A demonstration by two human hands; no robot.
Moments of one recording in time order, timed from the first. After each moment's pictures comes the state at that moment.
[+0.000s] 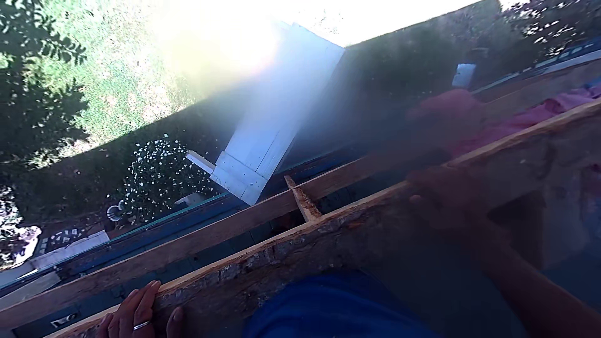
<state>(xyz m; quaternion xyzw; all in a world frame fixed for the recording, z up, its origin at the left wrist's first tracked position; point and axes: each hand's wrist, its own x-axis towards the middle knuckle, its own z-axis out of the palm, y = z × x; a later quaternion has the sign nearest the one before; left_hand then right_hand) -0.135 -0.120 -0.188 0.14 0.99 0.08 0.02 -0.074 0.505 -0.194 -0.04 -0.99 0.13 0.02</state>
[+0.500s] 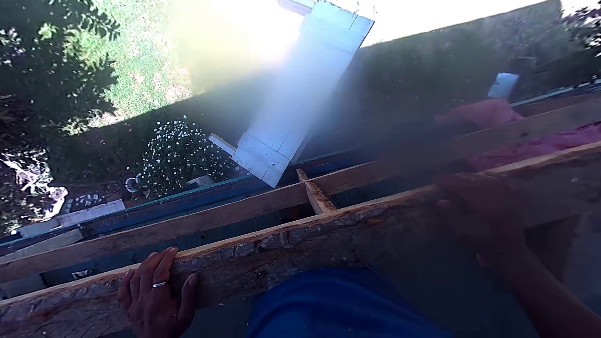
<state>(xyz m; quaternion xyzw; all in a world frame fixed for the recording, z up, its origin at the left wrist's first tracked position) -0.135 -0.116 -0.190 0.13 0.99 0.09 -0.01 -0.075 0.507 -0.194 -0.03 -0.99 0.14 0.01</state>
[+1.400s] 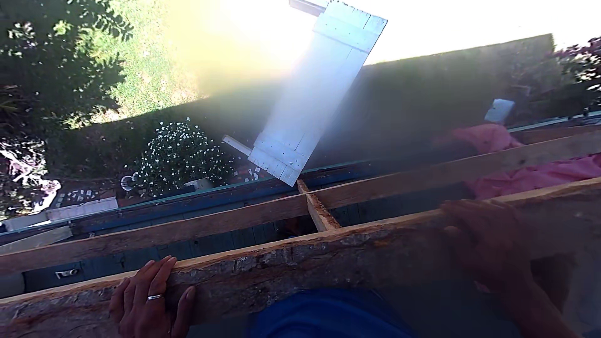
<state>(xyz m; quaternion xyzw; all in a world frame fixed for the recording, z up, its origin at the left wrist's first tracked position) -0.135 -0.117 -0.187 0.13 0.99 0.09 0.00 -0.074 0.505 -0.193 -0.02 -0.99 0.13 0.03</state>
